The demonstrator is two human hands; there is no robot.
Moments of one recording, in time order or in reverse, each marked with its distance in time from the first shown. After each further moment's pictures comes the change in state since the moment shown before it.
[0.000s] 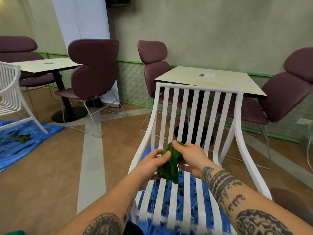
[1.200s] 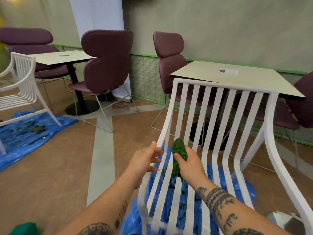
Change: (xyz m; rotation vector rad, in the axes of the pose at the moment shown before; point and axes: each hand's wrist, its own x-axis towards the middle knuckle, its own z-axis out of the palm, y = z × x) left_hand 0.040 -0.002 -0.073 -0.109 0.326 0.034; right_hand 0.084 0.058 0.051 -0.497 0.089 -0.418
